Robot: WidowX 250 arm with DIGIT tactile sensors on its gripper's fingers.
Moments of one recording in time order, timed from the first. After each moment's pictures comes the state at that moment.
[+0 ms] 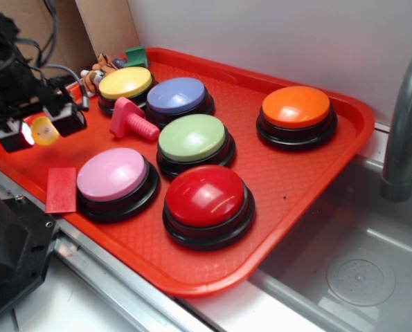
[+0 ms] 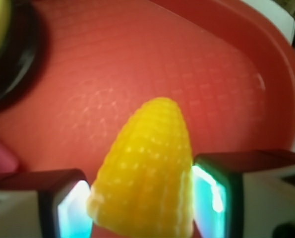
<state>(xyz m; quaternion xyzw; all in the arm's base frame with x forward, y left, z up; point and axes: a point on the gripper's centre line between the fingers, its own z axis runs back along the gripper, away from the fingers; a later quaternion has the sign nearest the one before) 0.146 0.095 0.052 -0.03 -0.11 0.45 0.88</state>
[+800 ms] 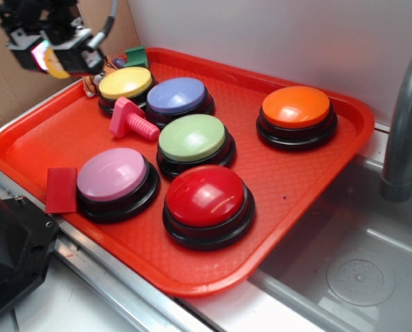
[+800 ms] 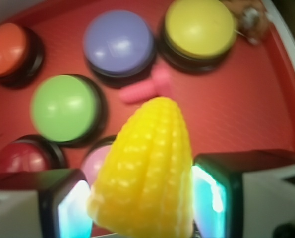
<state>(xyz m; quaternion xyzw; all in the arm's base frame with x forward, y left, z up) 0.171 -0.003 0.142 -0.07 -0.07 0.11 0.99</state>
